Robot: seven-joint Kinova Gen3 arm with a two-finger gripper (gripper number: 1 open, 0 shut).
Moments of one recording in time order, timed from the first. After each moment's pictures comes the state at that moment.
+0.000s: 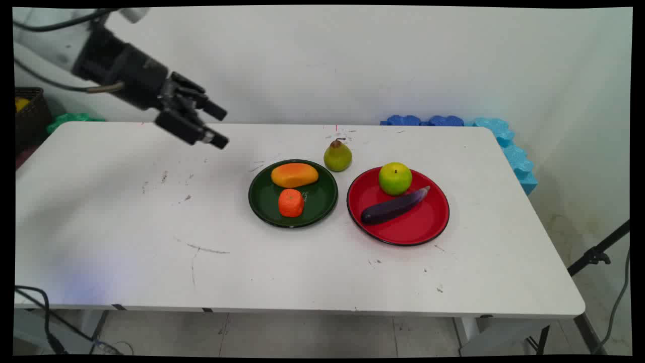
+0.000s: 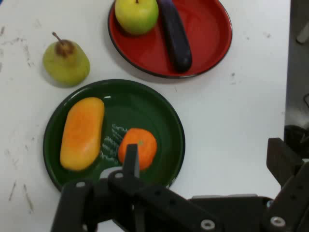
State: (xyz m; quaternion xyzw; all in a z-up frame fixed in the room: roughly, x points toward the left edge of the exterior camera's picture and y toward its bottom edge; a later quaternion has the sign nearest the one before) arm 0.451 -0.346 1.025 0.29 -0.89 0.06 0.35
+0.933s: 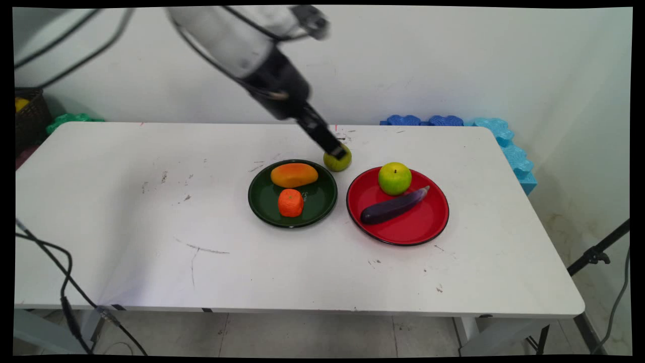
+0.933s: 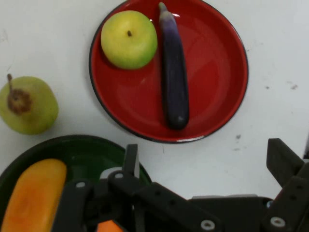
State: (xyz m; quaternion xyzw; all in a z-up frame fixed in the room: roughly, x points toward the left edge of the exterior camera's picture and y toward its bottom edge) arm 0.242 -0.422 1.013 0.36 -0.89 0.06 0.26
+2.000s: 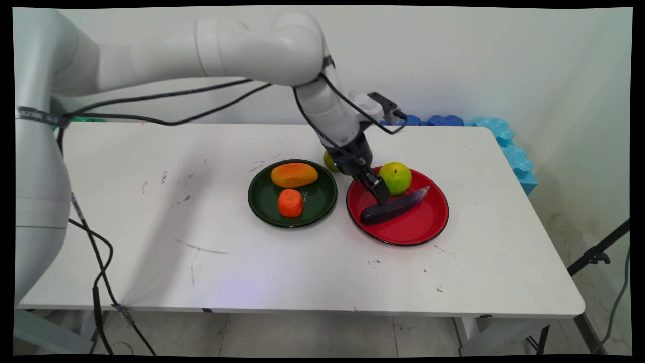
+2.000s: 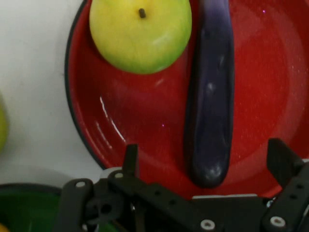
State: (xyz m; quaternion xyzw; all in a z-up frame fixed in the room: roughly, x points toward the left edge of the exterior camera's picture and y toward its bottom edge) arm 0.132 -0.494 0.871 0.42 -0.89 0.05 0.18
